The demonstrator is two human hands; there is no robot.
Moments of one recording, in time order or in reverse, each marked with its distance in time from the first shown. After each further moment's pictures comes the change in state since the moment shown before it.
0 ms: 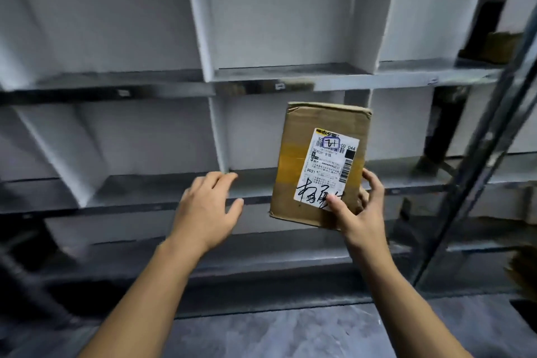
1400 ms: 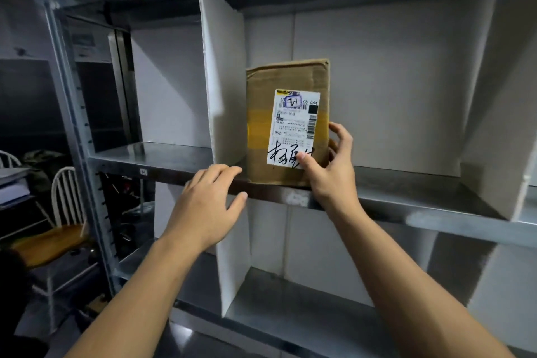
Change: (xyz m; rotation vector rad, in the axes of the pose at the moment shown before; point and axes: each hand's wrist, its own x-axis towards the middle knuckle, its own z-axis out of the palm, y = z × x) left_hand 0.159 -0.440 -0.160 0.186 0.369 -0.203; right_hand 0.213 -0.061 0.595 0.101 -0.364 -0.371
